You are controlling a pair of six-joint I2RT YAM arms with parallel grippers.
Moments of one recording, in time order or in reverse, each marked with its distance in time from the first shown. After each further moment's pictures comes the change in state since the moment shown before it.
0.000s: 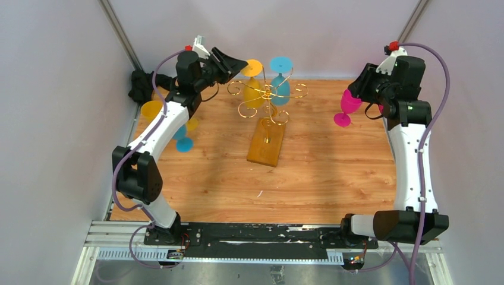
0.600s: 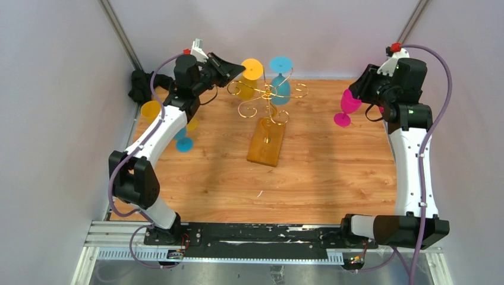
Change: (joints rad) left arm -0.007 -0.043 -0.052 0.008 -0.003 -0.016; right arm 0.000 -0.036 -0.028 0.024 0.001 0.007
